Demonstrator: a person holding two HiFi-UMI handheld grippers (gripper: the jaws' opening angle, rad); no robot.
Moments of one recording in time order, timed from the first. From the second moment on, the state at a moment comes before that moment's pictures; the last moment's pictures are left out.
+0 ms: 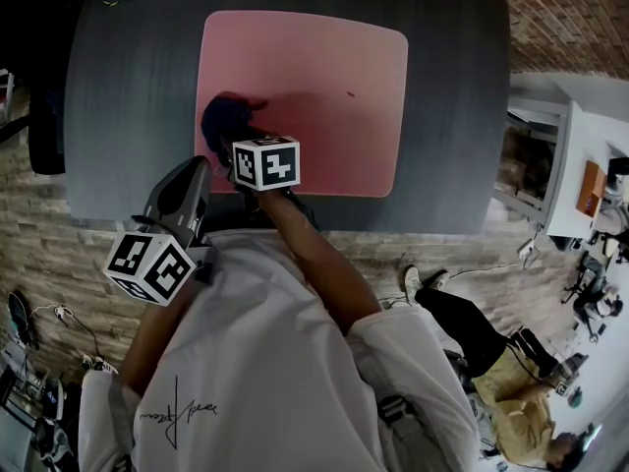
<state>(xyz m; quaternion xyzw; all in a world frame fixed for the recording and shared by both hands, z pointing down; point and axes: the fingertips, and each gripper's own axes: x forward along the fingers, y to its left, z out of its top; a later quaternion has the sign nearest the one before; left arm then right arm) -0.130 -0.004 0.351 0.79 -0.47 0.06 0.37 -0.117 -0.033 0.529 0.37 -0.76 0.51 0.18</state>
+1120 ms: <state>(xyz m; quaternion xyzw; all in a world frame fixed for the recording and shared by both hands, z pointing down) -0.115 -0.009 0.356 0.80 -0.47 0.07 0.38 -0.071 -0.045 0.531 0.39 -0.74 0.51 0.18</state>
